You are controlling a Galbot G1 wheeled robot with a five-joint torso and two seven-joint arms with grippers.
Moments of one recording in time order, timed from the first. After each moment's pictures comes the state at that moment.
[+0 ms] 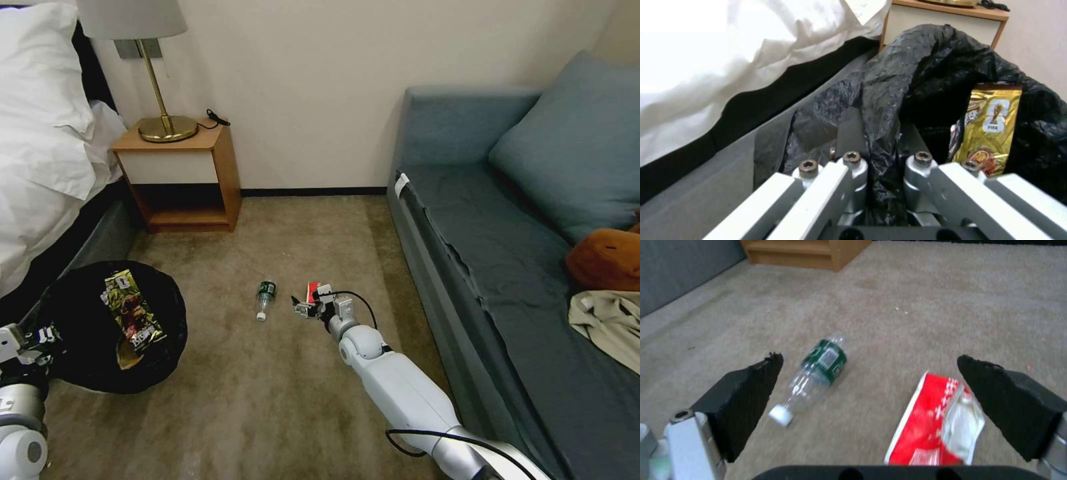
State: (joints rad) left arm 1.50 -1.37 -1.15 -2.07 -0.49 0.37 -0.06; right arm -0.67 1.46 -0.13 1.00 0.43 -0.06 -0.01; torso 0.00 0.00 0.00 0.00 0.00
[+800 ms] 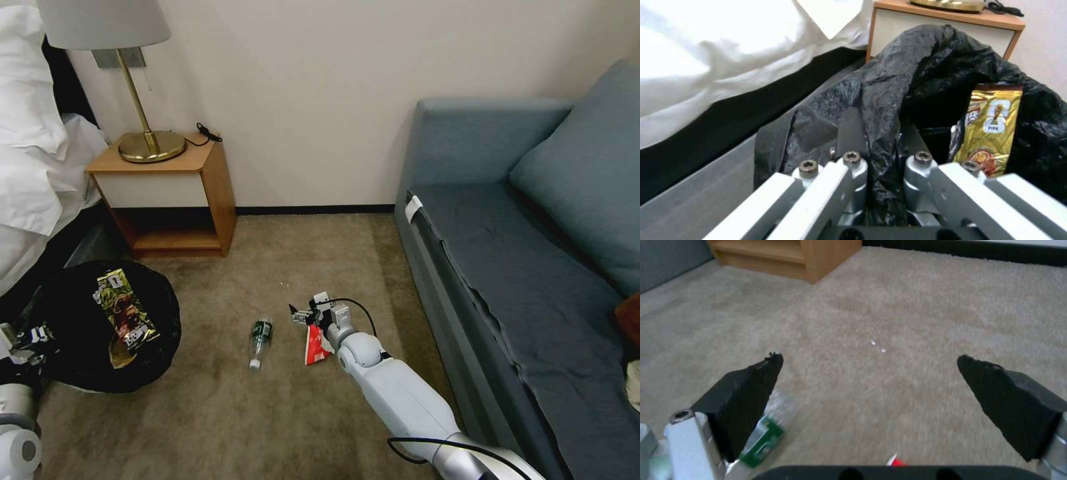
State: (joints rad) left arm 1.49 -1.36 -1.16 -2.06 -0.50 0.37 -0.06; right arm -0.69 1.46 -0.15 1.00 0.38 -0.05 -0.03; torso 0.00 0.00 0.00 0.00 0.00
